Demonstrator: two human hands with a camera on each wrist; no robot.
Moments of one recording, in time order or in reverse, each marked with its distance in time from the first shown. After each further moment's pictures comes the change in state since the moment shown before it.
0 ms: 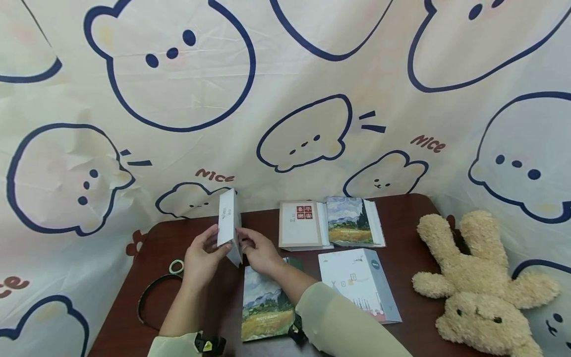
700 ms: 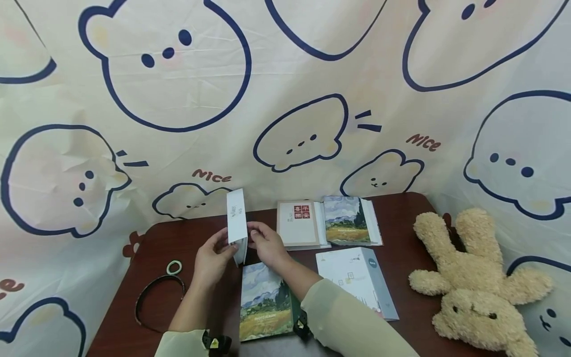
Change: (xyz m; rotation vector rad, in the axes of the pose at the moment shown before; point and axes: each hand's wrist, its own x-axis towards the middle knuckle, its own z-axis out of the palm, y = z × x) left_hand 0.006 -0.012 0.028 -0.042 -0.061 -0.016; right_hand 0.001 0.003 -0.021 0.249 0.087 0.032
